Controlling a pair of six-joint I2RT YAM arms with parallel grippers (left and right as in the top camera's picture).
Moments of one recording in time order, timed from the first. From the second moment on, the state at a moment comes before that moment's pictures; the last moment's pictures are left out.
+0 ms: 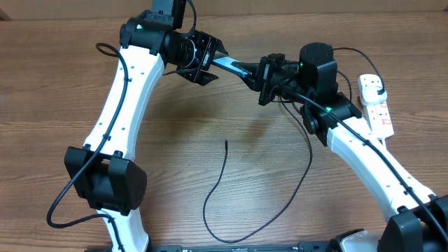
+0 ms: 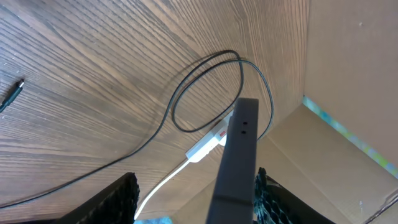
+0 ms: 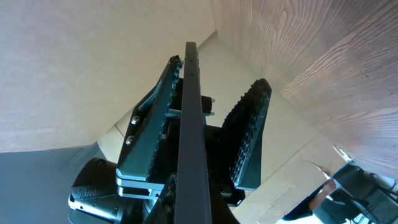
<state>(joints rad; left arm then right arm) -0.26 1.99 2.03 -1.12 0.56 -1.36 0.35 1.53 1.13 0.10 -0.69 2.09</state>
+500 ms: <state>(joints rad) -0.26 1.99 2.03 -1.06 0.55 -1.36 0.35 1.53 1.13 0.11 -0.69 2.09</state>
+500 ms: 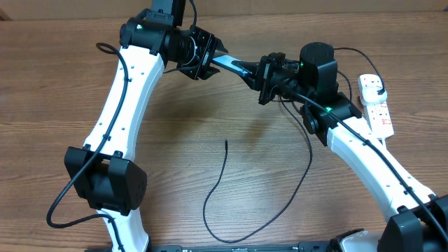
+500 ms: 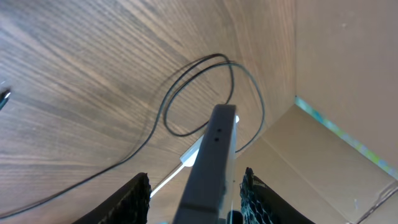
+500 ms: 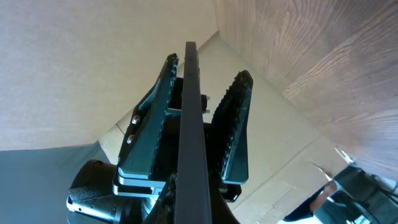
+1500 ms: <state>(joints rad) -0.26 1.99 2.03 -0.99 0.55 -1.36 0.35 1.53 1.13 0.13 -0.67 2.09</state>
